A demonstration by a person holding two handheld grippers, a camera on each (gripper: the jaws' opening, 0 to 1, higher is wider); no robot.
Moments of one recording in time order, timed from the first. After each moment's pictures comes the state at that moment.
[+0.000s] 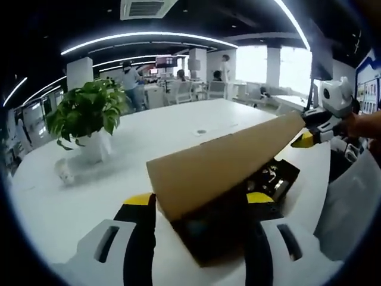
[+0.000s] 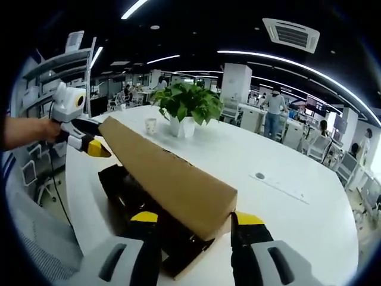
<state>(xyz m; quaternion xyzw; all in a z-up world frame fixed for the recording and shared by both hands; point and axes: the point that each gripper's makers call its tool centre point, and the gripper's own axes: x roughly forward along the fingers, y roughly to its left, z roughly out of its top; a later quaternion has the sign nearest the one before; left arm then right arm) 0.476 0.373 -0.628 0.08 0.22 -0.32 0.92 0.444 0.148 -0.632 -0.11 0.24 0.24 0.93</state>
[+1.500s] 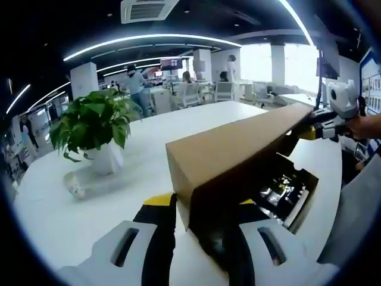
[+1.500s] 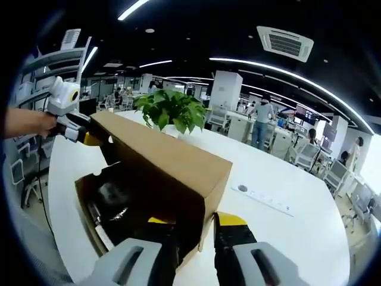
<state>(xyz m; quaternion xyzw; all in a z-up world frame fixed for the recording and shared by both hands) 0.526 0.388 -0.611 0.09 0.20 -0.29 0.93 0.492 0.125 -0.617 -0.14 0.20 0.20 0.95</state>
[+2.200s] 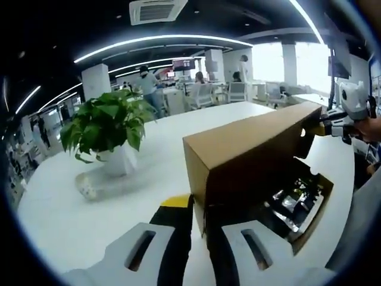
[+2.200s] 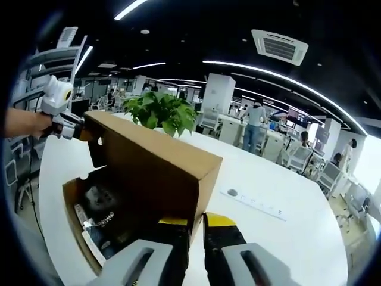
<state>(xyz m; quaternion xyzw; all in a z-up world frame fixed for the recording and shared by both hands) 0.546 0.398 -0.607 0.10 0.20 -0.24 0.94 0.510 0.114 -0.613 -0.13 0.19 0.18 0.96</state>
